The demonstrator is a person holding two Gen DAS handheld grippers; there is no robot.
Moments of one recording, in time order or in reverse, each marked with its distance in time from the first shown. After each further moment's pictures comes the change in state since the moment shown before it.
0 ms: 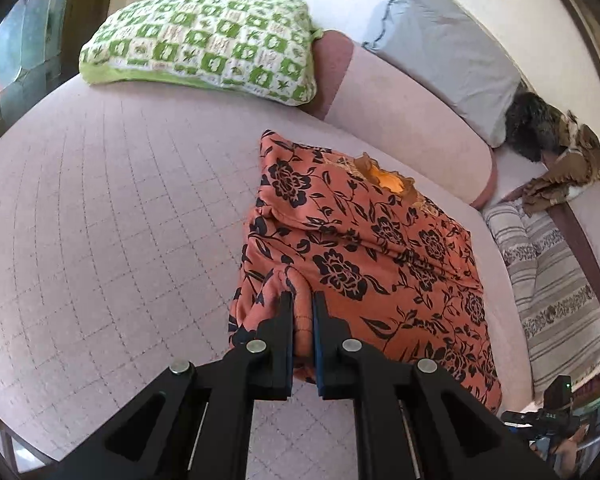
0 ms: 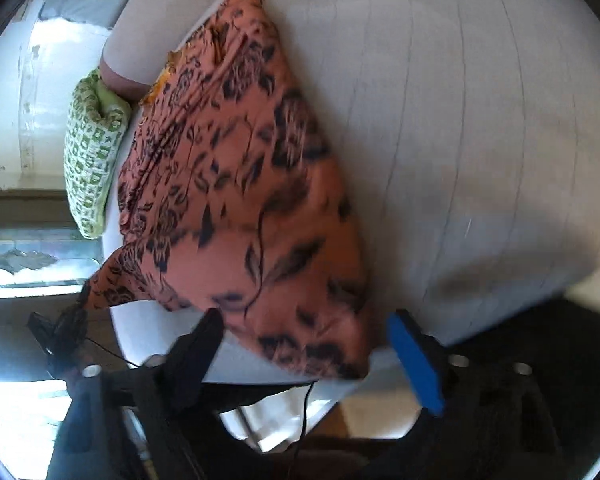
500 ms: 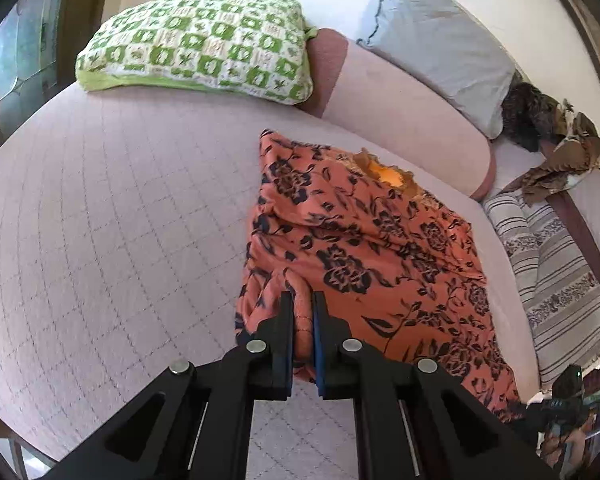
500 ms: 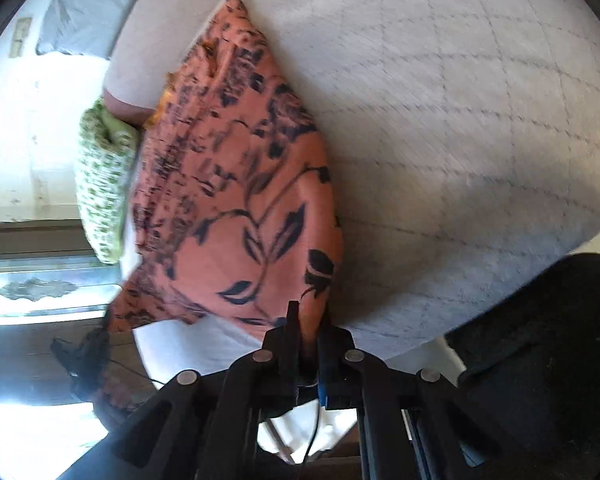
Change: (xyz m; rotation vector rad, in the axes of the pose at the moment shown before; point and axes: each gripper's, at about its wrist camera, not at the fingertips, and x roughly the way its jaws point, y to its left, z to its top) left arm -0.004 0.000 0.002 0.026 0.002 -0.009; right arm -0.010 0.000 -0.002 0.063 -0.084 0.149
